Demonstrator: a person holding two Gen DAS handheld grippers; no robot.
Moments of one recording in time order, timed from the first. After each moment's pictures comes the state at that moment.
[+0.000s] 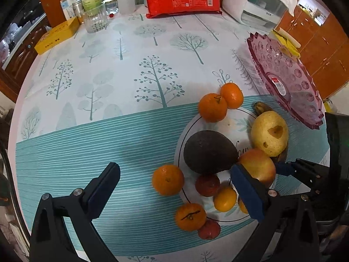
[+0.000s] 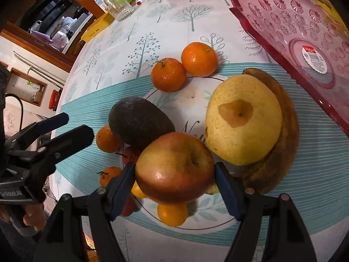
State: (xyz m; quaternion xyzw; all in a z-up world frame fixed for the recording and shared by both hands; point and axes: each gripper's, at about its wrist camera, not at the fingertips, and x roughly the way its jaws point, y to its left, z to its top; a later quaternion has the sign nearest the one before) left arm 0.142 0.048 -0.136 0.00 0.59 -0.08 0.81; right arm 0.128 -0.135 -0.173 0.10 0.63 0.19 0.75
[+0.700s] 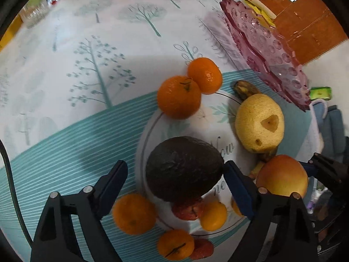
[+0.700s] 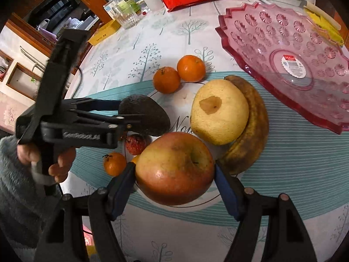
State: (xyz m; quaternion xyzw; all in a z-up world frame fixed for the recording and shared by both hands) left arm 0.188 0.020 -0.194 -0.02 0.64 -0.23 0.73; right arm 0.101 -0.159 -0.139 0.08 0.60 0.19 0.77
